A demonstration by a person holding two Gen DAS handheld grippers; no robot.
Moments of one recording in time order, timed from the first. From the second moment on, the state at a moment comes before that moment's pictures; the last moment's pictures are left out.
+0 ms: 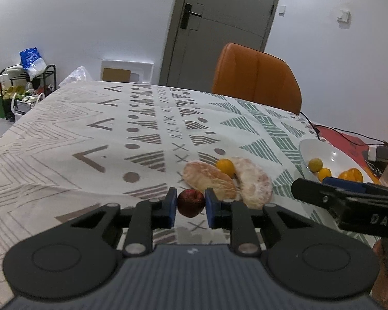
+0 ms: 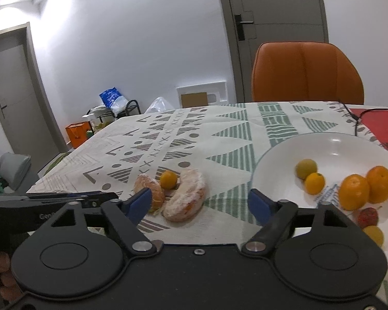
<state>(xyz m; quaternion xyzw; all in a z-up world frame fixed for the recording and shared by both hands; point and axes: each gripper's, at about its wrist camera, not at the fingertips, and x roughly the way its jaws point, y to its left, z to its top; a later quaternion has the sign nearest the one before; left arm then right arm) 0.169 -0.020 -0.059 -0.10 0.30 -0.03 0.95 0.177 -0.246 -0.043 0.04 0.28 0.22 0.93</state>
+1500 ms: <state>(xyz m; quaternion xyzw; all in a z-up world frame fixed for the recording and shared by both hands) 0.143 0.034 -0.060 -0.14 0.29 0.01 0.95 0.186 -0.197 -0.068 -0.06 0.32 0.21 0.92</state>
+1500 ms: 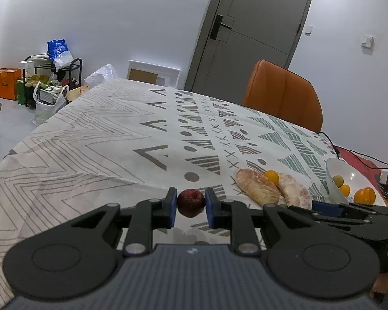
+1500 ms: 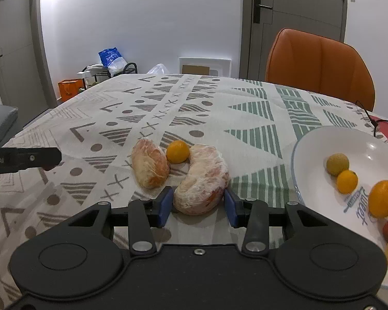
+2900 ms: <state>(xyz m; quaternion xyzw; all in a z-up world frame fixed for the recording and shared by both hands) 0.145 0.021 -0.063 -0.13 0.29 0.00 0.95 0.166 -0.215 -0.068 -0.04 0.32 0.21 0.92</state>
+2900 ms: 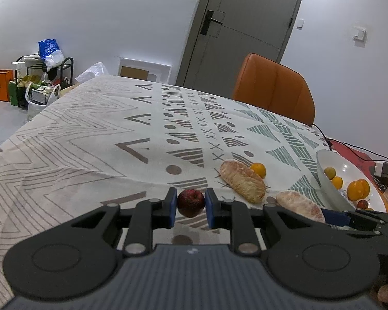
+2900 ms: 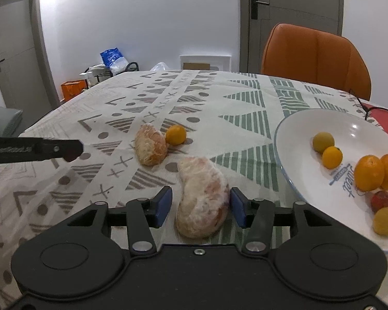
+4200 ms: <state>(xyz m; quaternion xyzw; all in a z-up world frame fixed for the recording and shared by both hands) 0.158 -0.047 -0.040 -0.08 0.28 -0.04 0.95 0.160 -0.283 -0.031 0.02 0.25 0.18 0.95</state>
